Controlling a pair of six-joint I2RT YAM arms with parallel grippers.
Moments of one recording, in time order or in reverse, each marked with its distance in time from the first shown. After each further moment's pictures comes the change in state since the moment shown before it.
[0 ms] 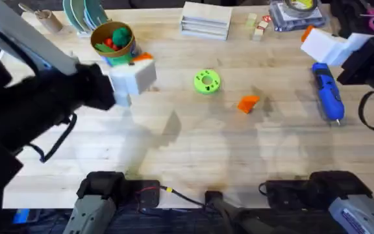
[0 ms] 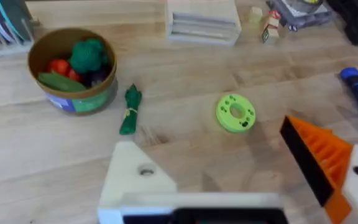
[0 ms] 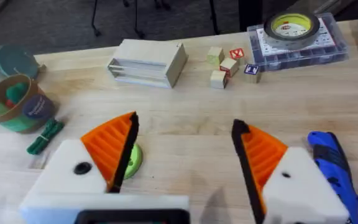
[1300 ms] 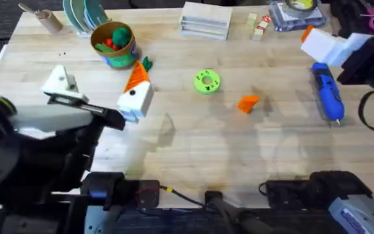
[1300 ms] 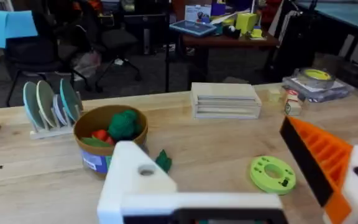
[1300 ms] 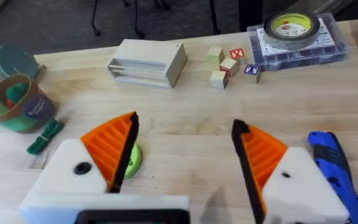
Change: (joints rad) left arm 0.000 -0.531 -0.530 0.489 -0.104 0.000; right arm 0.000 0.000 0.000 0.000 0.000 0.000
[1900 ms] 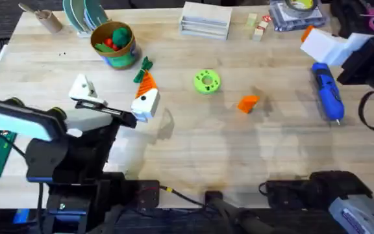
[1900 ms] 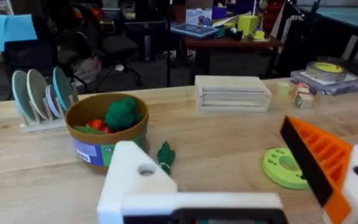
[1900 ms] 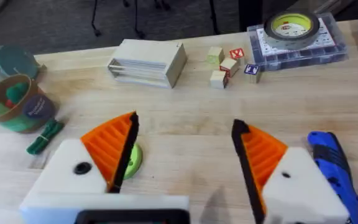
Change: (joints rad) left arm 0.000 -0.063 -0.263 0.233 0.001 0.000; right arm 0.000 0.000 0.000 0.000 0.000 0.000
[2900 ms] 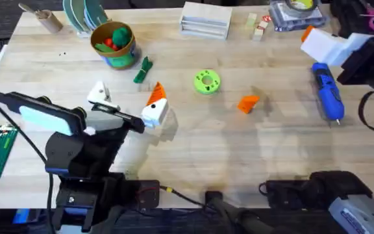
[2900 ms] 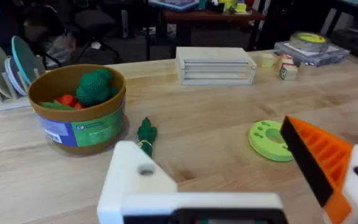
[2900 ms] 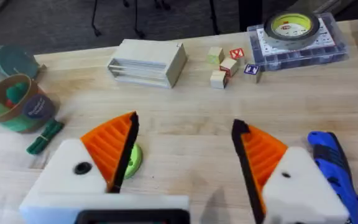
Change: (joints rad) left arm -0.035 0.000 -0.079 -0.004 0.050 0.000; right arm 0.000 0.000 0.000 0.000 0.000 0.000
